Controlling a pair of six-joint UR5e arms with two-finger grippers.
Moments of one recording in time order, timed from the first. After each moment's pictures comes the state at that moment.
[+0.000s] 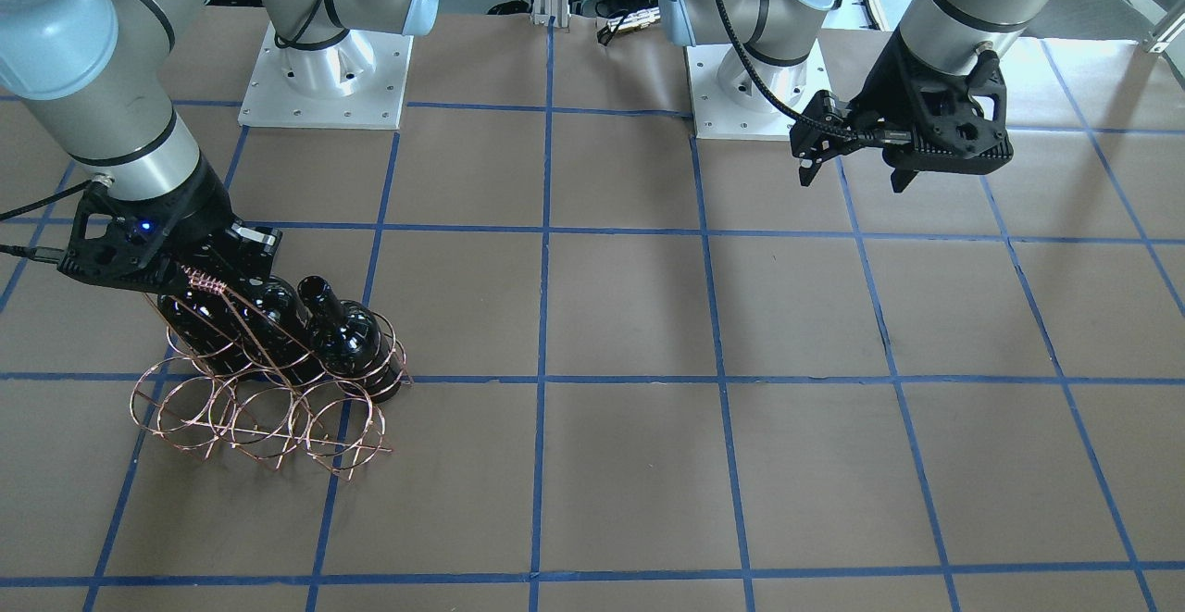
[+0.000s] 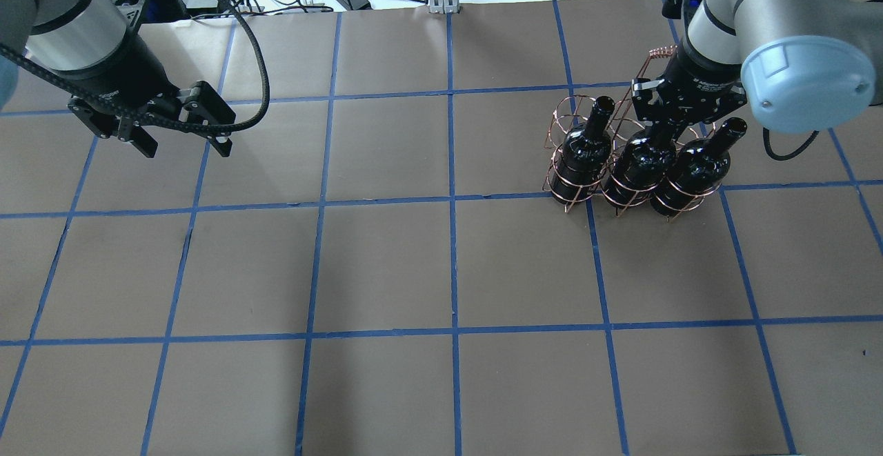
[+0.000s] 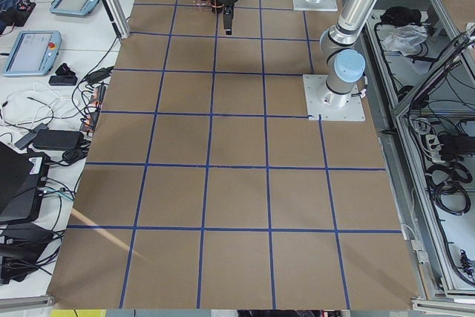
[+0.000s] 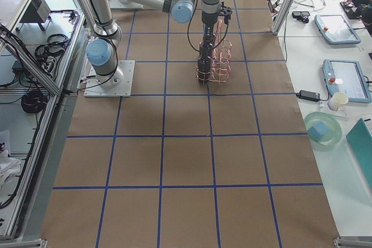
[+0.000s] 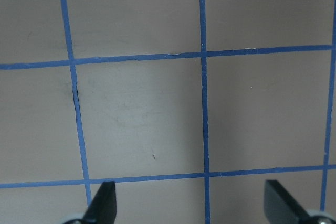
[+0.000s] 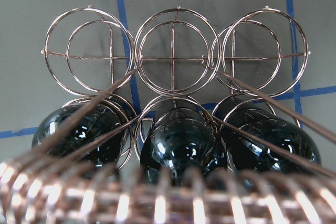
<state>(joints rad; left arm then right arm) -1.45 -1.52 -1.63 -1.60 1.57 0.16 1.46 -1.48 1.74 -1.88 -1.58 0.02</state>
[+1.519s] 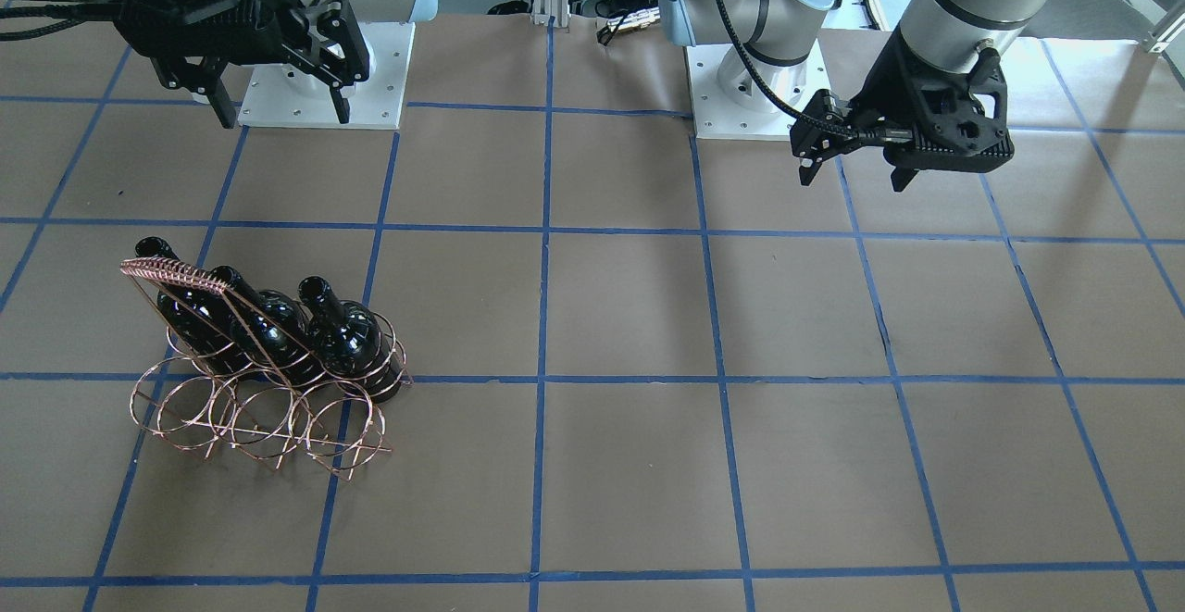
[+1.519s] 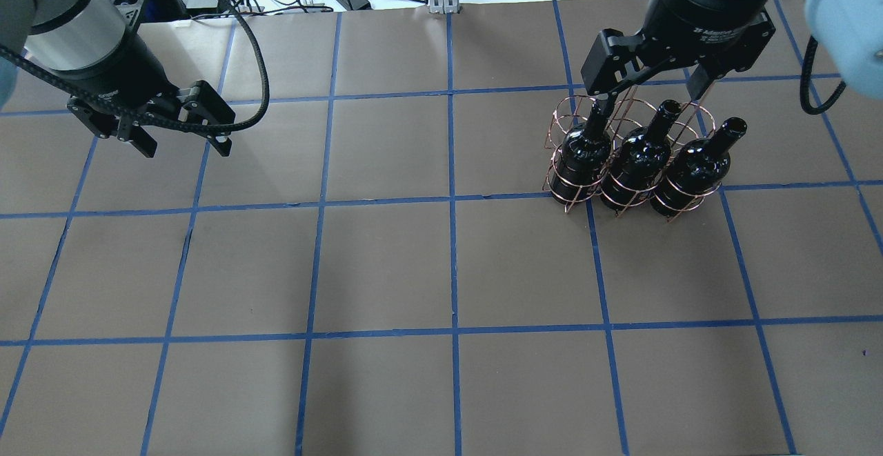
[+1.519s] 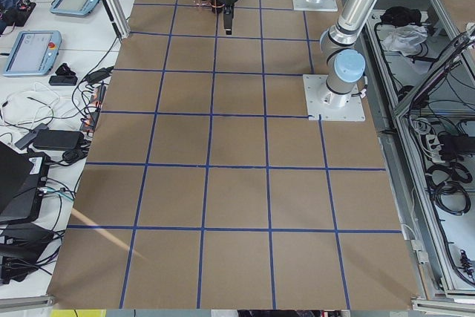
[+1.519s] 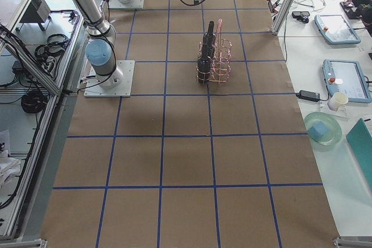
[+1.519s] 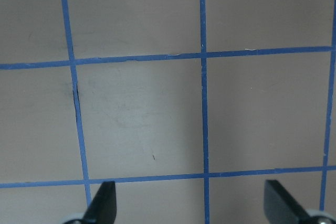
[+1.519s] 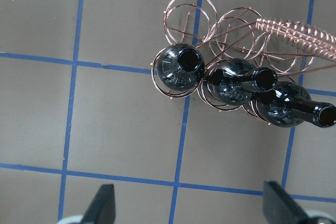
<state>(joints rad) -1.45 -1.51 -1.63 -1.59 1.57 0.16 1.63 -1.64 1.50 -1.51 -1.57 -0.09</state>
